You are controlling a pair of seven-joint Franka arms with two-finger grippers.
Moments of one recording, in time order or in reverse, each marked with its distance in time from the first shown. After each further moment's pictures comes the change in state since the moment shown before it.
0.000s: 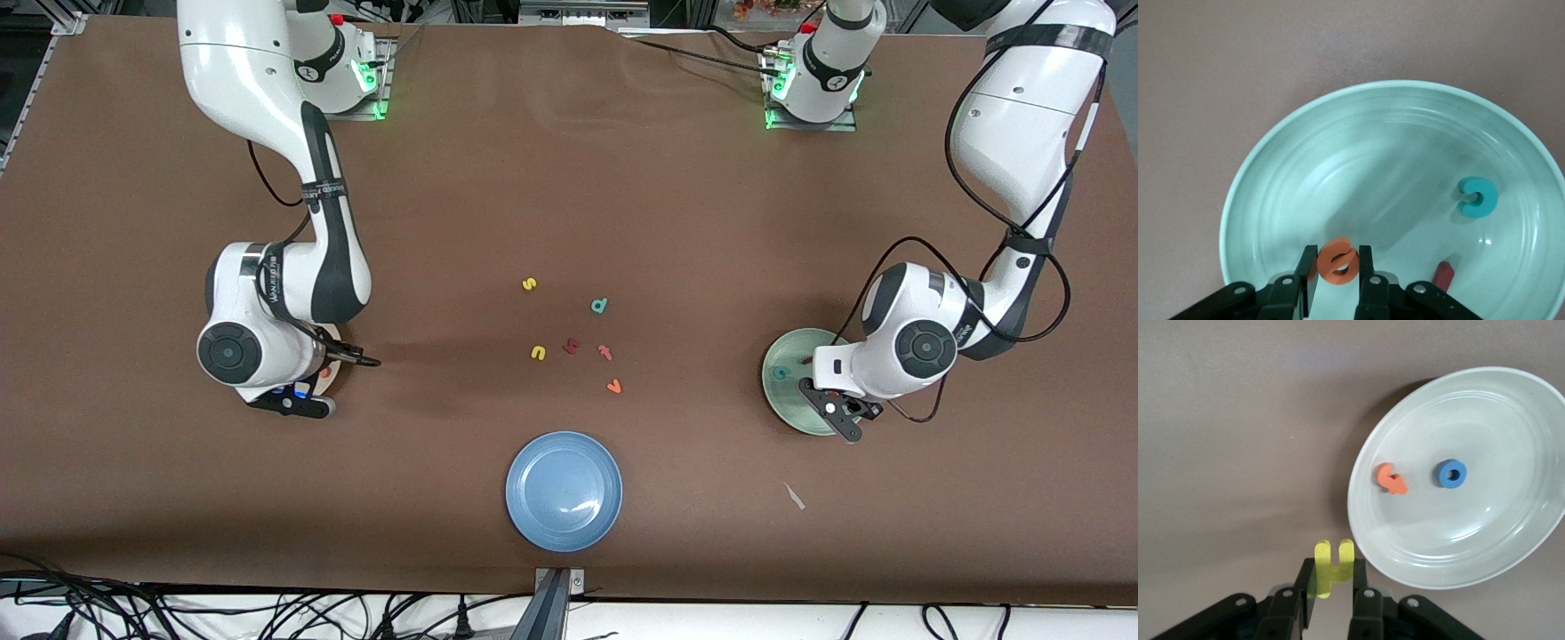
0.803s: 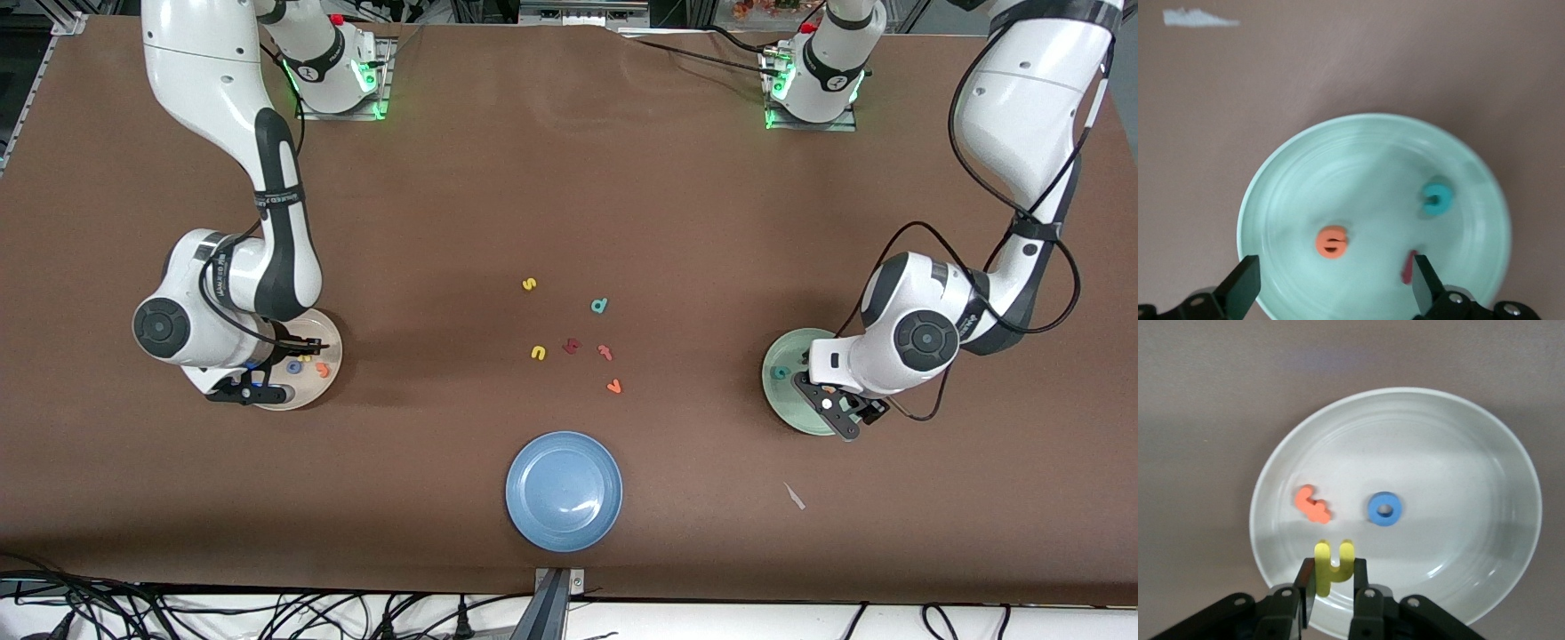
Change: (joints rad) left arm 0.003 -0.077 -0.061 0.024 -0.033 -0.118 -0.011; right arm -0.038 -0.048 -0.052 -0.200 0.095 0.205 -0.322
